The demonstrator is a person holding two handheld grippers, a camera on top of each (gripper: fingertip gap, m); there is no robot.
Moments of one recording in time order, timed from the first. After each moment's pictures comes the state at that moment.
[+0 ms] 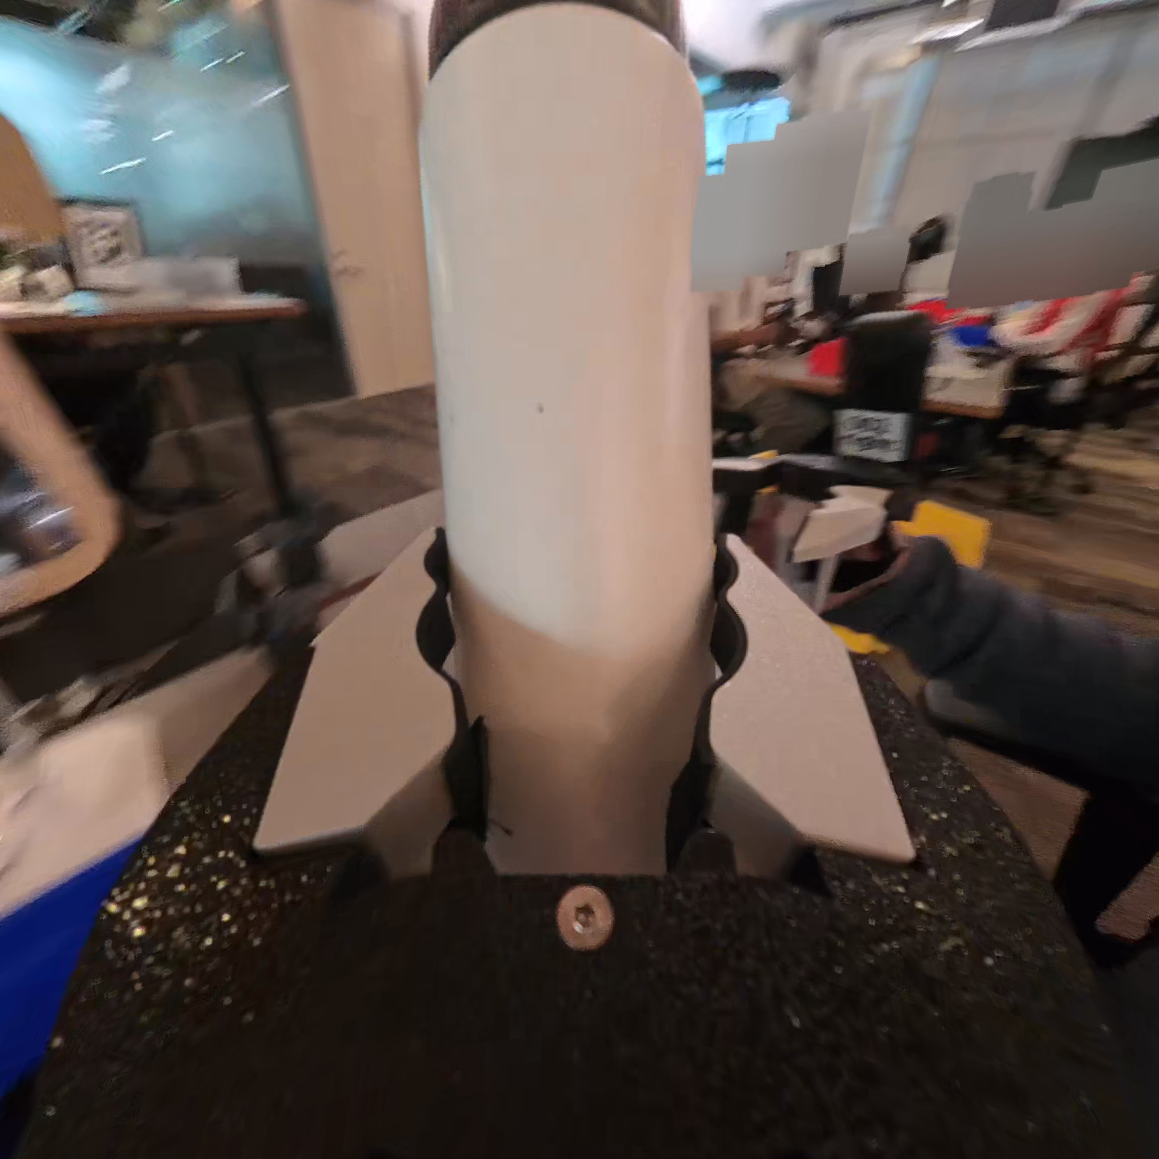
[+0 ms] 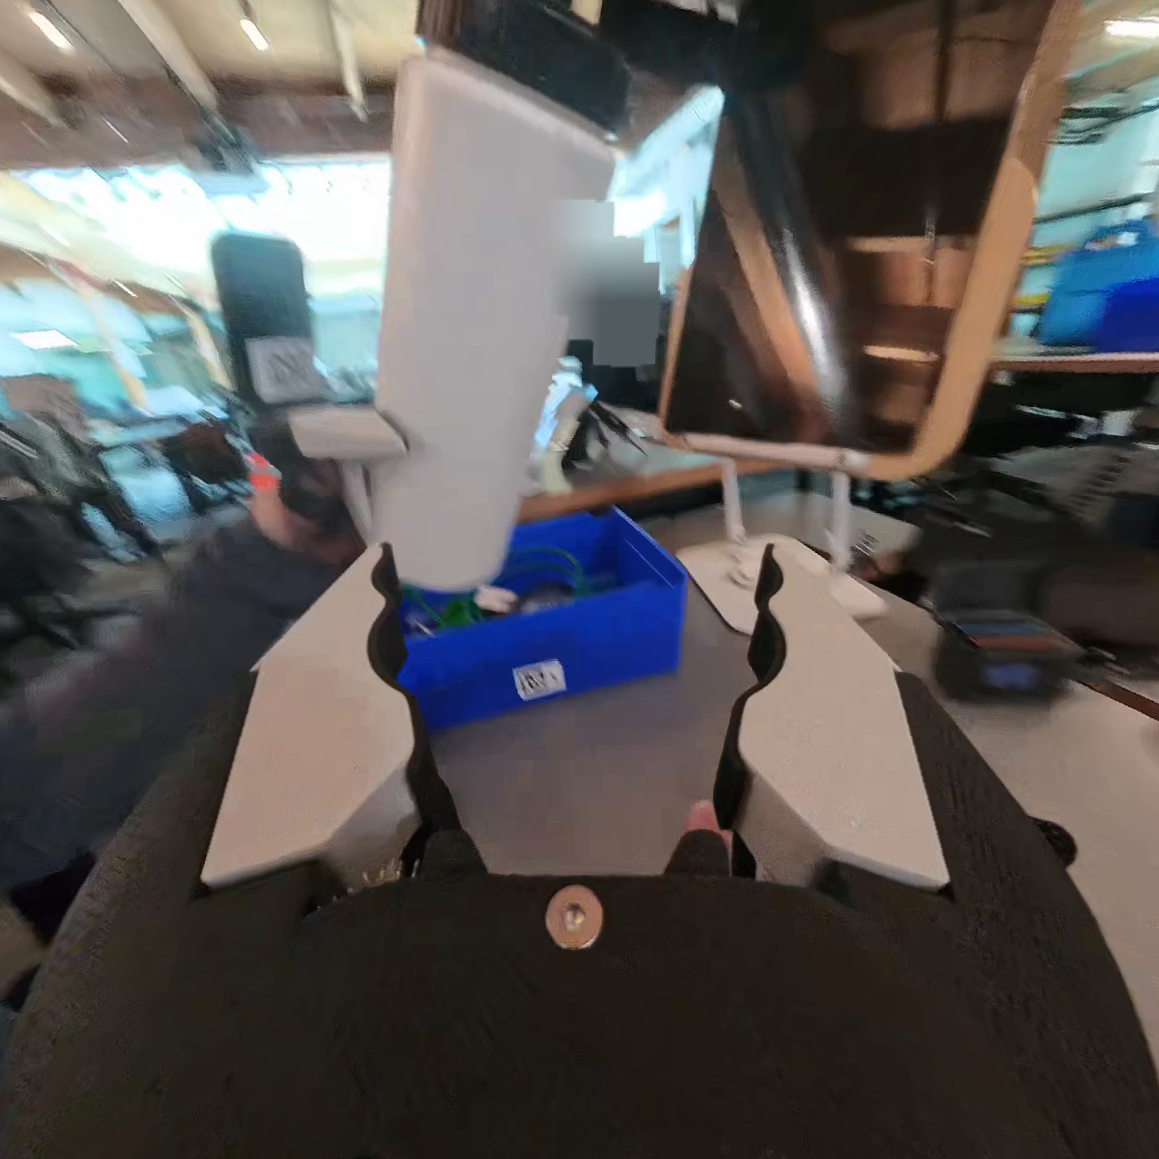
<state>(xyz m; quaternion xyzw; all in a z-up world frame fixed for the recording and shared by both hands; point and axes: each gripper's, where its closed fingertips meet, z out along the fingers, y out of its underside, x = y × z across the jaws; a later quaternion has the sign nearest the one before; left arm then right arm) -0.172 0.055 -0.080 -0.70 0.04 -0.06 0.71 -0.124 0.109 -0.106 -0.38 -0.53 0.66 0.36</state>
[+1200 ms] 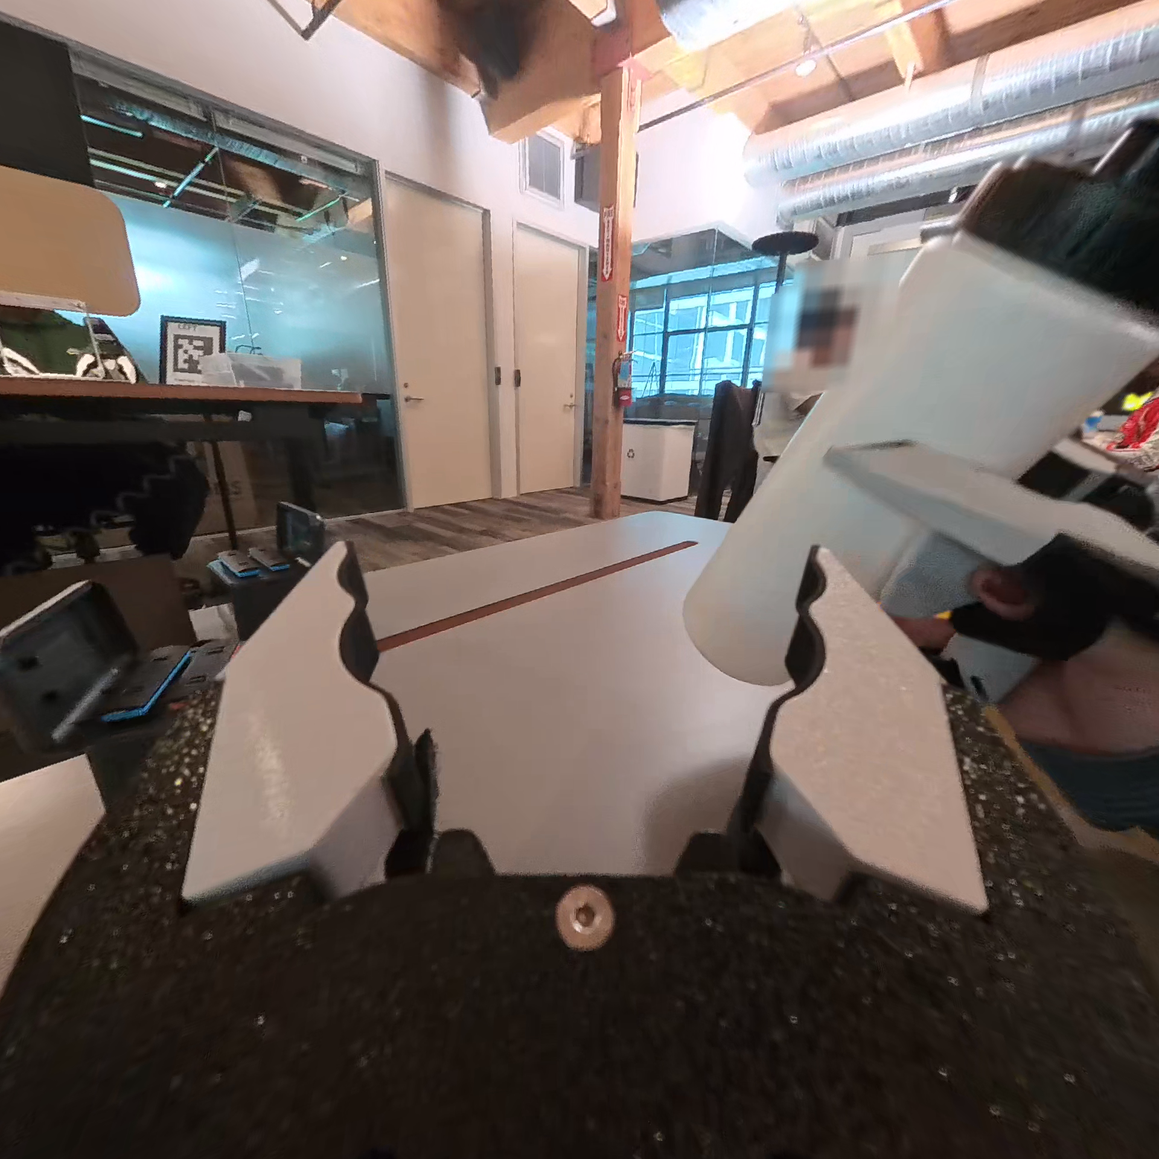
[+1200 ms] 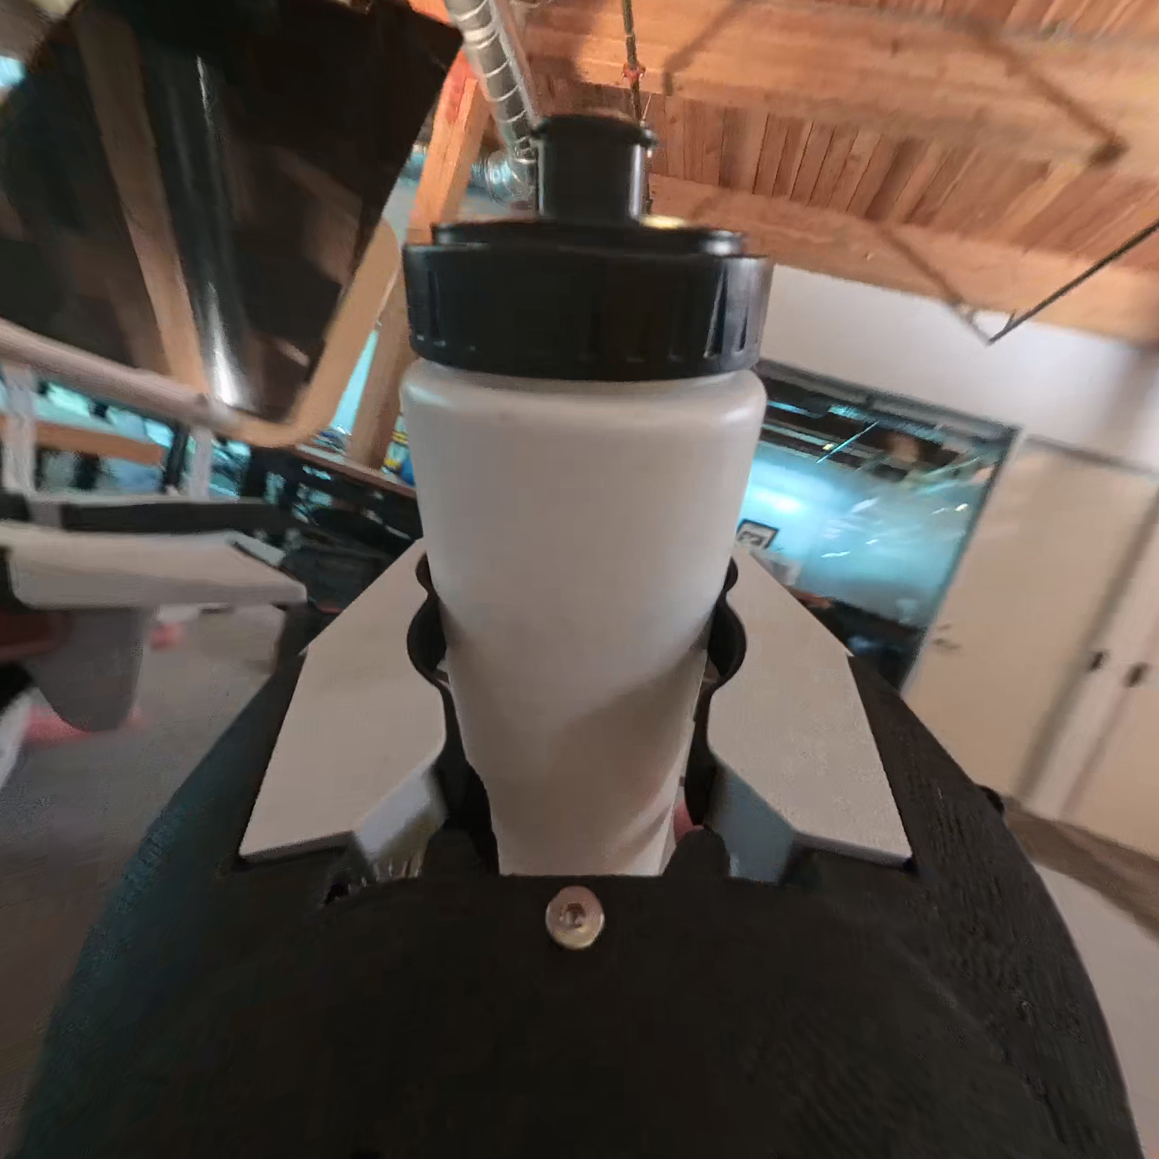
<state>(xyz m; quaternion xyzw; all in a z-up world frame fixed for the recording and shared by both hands) -0.240 0.266 -0.211 -0.61 0.01 -0.03 0.79 -0.143 0.309 -0.170 -0.39 -0.37 0.32 0.78</state>
